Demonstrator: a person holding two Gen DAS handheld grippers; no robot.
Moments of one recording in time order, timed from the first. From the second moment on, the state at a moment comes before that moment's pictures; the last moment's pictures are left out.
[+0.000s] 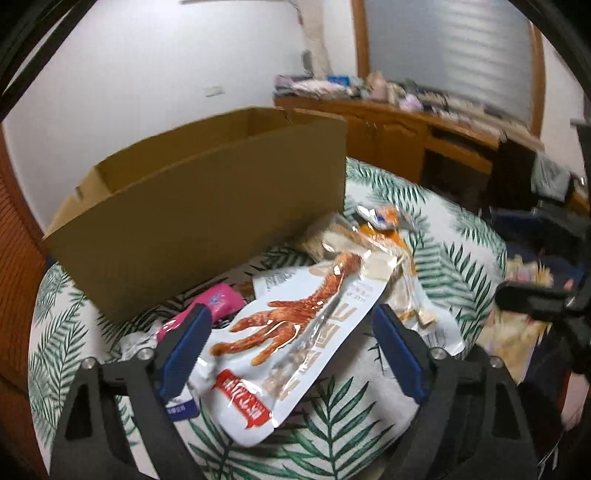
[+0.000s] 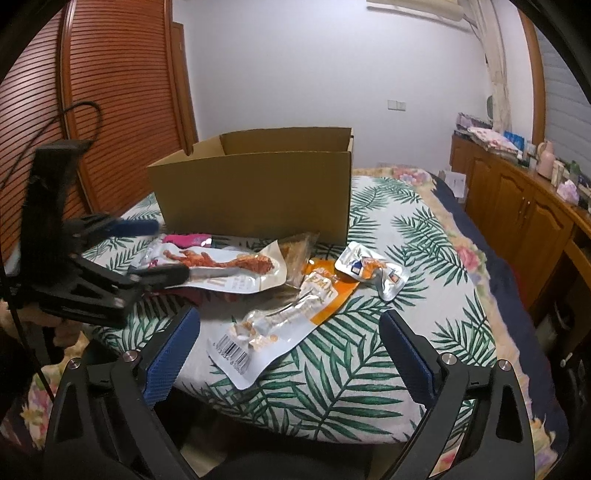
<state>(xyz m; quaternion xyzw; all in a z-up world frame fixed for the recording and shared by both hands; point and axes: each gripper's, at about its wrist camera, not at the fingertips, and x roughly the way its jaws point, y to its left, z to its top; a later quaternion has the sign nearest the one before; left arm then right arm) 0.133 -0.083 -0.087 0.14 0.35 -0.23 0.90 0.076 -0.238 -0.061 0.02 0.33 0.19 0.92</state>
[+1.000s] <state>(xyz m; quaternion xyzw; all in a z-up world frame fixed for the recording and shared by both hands) 0.170 -0.071 -0.083 0.10 0.36 -0.23 0.90 0.120 -0.231 -0.088 0.03 0.38 0.22 0.90</state>
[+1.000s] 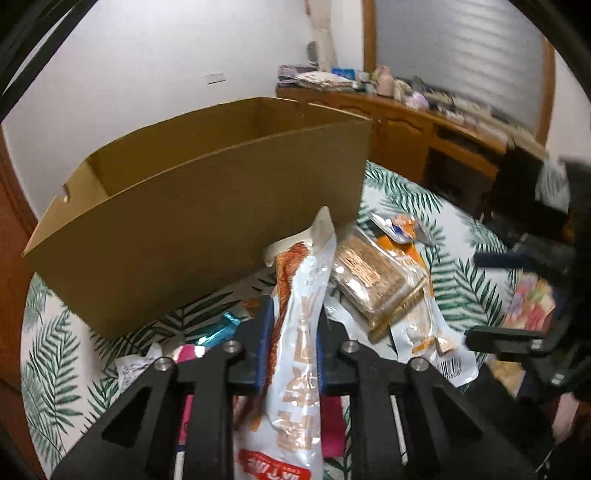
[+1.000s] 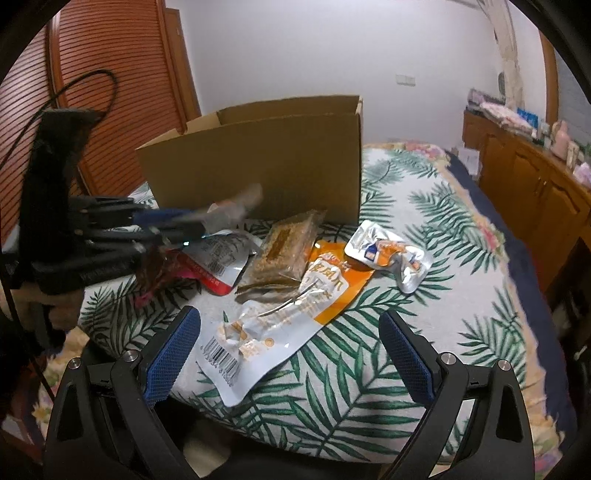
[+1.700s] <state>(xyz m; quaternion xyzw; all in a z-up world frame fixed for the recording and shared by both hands) 0.168 -0.034 -0.078 0.02 0.34 -0.21 0.92 0.164 -0.190 -0.121 -0.04 0.43 0.20 0.88</state>
